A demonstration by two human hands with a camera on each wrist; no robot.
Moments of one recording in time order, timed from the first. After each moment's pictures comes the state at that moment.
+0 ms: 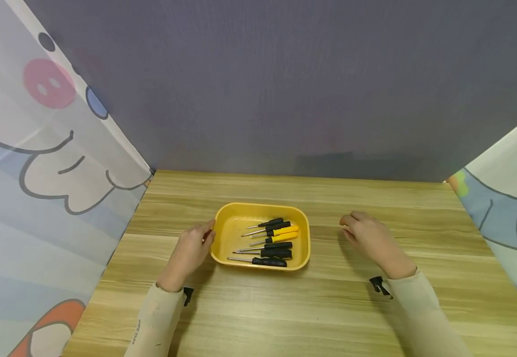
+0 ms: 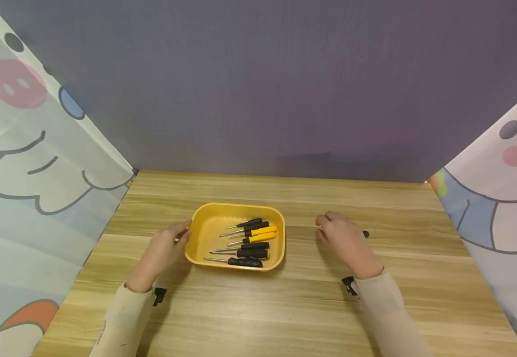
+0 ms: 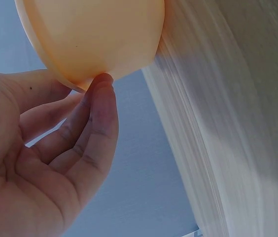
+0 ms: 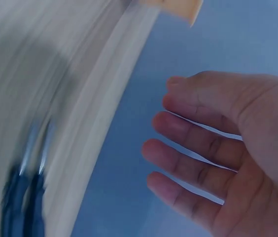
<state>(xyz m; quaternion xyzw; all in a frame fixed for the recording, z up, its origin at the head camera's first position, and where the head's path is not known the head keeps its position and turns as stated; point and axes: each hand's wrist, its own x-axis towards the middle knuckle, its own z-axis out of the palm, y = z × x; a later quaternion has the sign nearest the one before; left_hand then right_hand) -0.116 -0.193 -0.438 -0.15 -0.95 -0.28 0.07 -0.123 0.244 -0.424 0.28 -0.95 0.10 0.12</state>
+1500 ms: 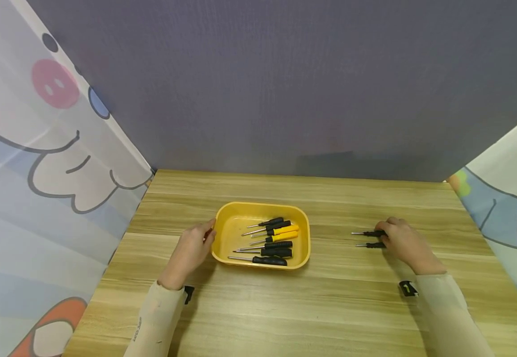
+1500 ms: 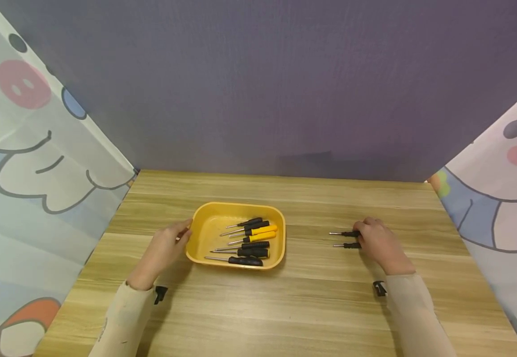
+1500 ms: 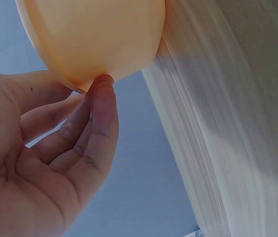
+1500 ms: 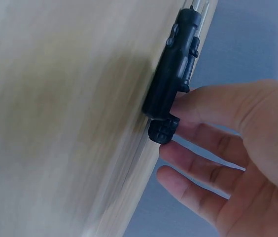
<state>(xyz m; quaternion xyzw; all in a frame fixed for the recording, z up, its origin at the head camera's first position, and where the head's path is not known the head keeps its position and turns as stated) -0.116 -0.191 -0.438 -0.15 -0.95 -0.27 0.06 -0.123 0.335 -0.460 0.21 -0.97 0.10 0.05</state>
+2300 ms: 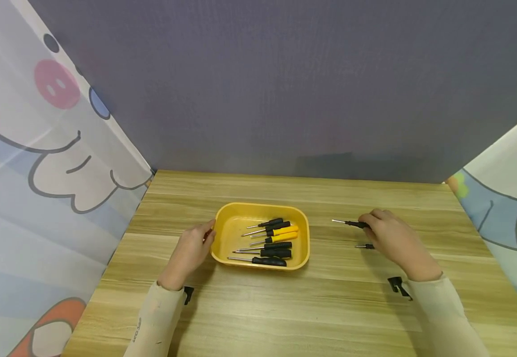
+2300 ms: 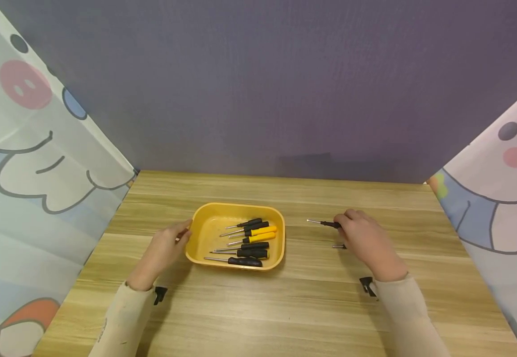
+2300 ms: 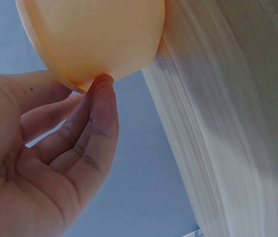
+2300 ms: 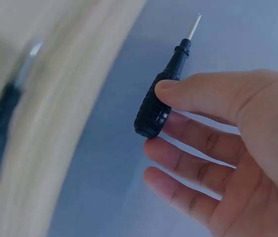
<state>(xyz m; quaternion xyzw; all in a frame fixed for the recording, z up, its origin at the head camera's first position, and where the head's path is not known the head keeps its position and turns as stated) -0.115 -0.191 -0.438 -0.15 -0.95 -0.28 0.07 -0.113 0.280 -0.409 0.27 -0.95 0.09 0.13</state>
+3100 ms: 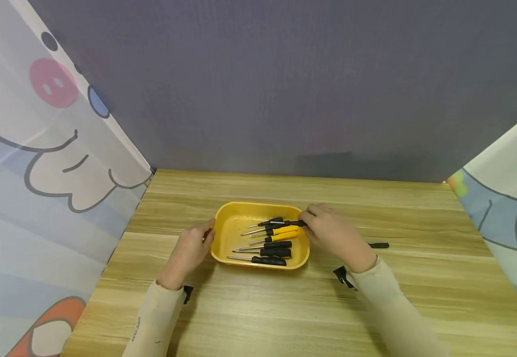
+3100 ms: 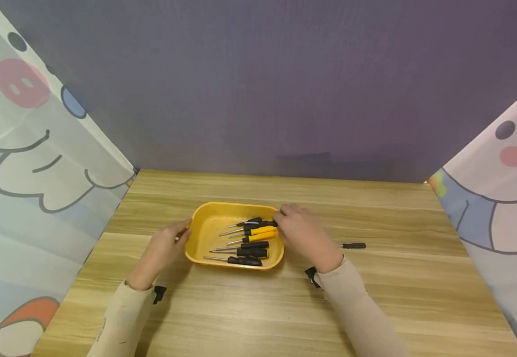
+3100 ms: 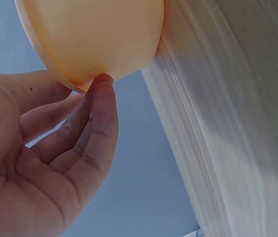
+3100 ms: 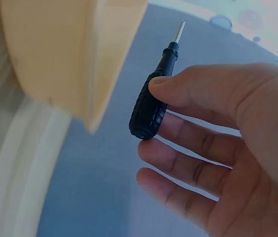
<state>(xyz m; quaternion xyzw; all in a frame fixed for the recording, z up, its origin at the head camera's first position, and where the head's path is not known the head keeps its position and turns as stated) -0.116 -0.191 -0.439 -0.15 -0.95 -0.28 0.07 -0.131 0.160 -0.395 0.35 -0.93 0.06 0.12</state>
